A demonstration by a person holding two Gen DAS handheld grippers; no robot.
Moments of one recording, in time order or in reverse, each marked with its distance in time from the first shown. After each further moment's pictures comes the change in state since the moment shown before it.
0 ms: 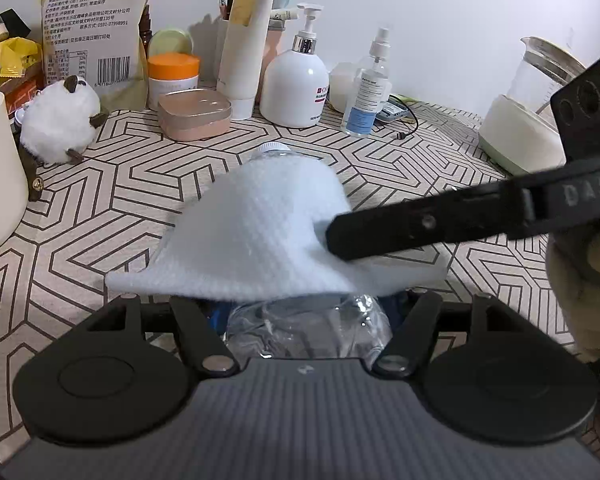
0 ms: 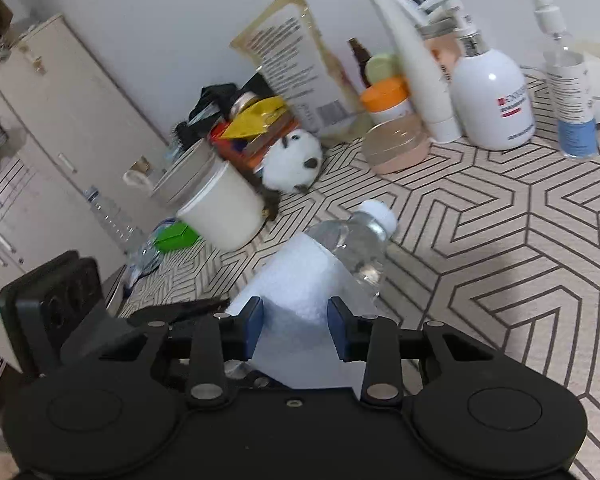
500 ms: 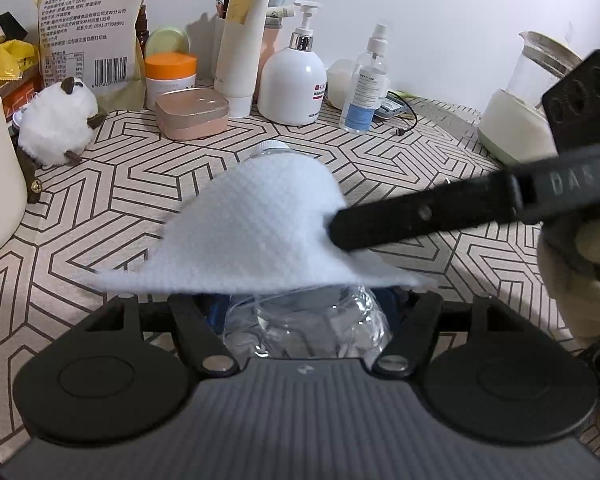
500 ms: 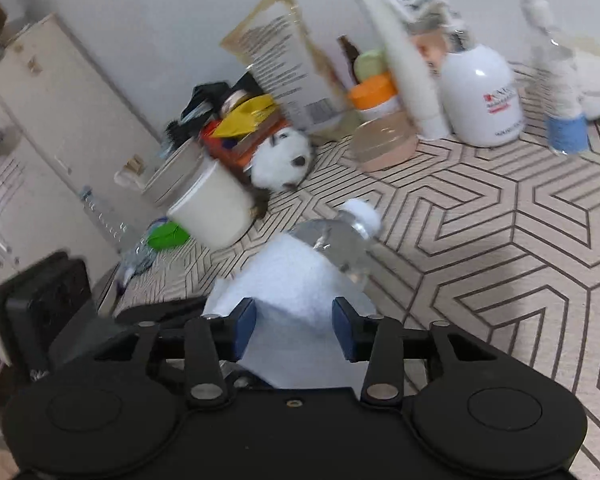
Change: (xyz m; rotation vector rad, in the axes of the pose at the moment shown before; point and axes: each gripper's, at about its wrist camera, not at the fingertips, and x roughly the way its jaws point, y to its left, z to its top) left arm -0.001 -0.018 -0.008 0.017 0.004 0.005; right arm 0.001 -0.014 0.001 0.038 -0.007 -0.006
